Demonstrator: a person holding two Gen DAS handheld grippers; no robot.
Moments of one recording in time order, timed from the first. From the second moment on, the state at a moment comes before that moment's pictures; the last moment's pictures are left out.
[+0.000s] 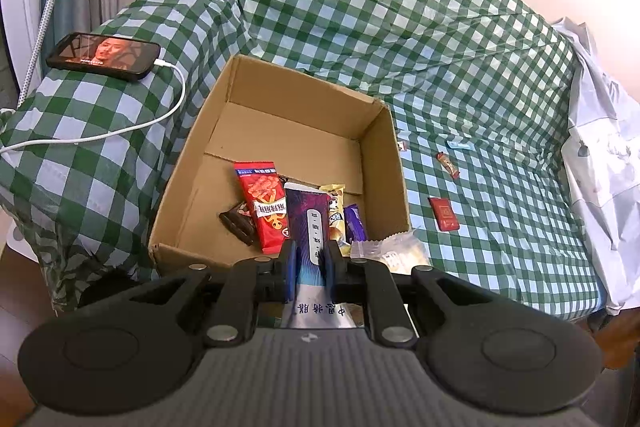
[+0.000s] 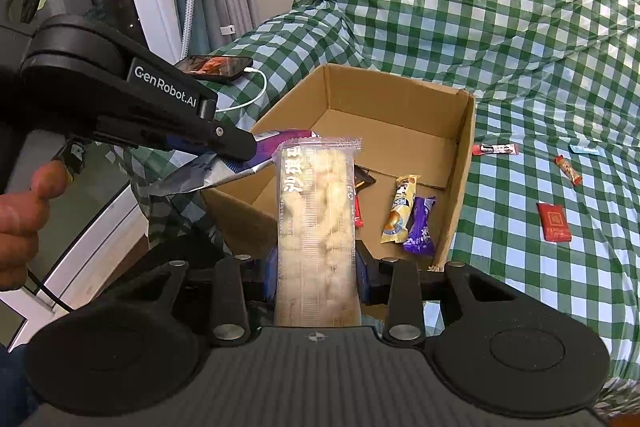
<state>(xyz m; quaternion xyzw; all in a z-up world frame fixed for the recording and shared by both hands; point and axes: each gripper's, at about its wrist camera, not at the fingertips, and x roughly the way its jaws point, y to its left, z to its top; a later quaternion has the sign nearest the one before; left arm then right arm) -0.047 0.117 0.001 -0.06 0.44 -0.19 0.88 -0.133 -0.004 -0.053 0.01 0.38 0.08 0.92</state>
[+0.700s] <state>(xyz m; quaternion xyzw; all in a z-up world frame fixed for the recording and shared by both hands) -0.007 0.109 -0.005 -0.07 0.45 -0.19 0.87 -0.107 -0.013 -0.061 0.03 0.40 0.07 0.91</state>
